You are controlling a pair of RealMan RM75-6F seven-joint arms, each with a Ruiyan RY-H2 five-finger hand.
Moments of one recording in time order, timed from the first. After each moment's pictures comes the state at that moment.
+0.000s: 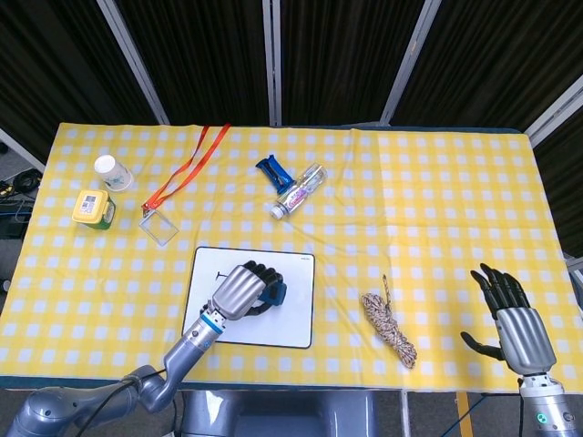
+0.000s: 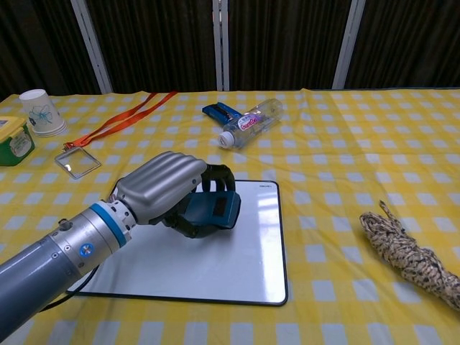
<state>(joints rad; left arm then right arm) -0.68 -2.03 -0.06 -0.92 1.62 1.20 0.04 0.09 -1.18 0.01 -1.58 -1.60 1.49 0.11</state>
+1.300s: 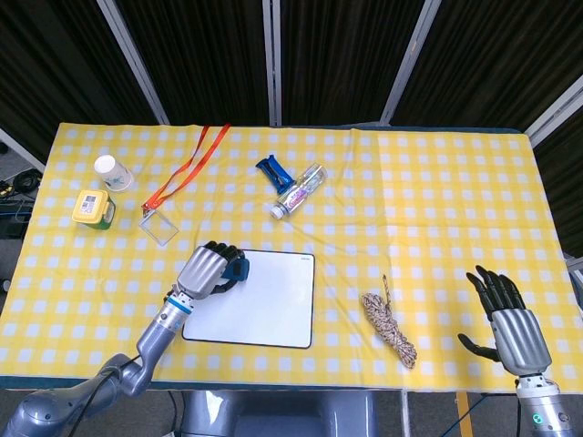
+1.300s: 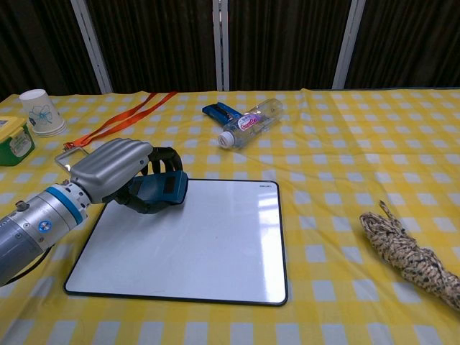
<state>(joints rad) -0.66 -2.02 -0.05 -0.68 1.58 1.24 -0.13 0.09 -1.19 0.01 -1.57 -1.60 1.49 0.08</state>
